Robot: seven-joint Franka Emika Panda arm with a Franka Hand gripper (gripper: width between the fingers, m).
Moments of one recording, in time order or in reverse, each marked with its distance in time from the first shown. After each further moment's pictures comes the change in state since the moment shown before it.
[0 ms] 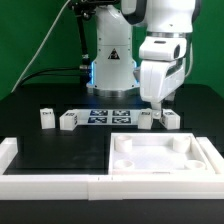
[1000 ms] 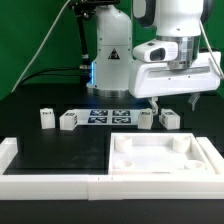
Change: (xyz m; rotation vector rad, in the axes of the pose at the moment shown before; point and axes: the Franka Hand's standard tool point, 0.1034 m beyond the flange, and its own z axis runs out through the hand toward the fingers) arm 0.012 -0.030 0.009 0.061 -0.015 0.796
